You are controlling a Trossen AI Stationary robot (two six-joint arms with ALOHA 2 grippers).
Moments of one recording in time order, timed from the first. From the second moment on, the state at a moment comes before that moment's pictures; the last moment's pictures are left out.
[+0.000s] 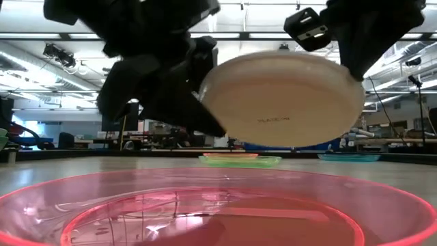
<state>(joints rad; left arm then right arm) -0.44 1.87 1.04 0.08 -0.52 0.30 0.49 1.68 1.21 -0.67 0.07 -0.06</state>
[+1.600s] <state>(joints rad) -0.64 1.71 1.13 -0.10 -0.98 0.25 0.56 1.68 1.56 -0.84 0.25 0.41</state>
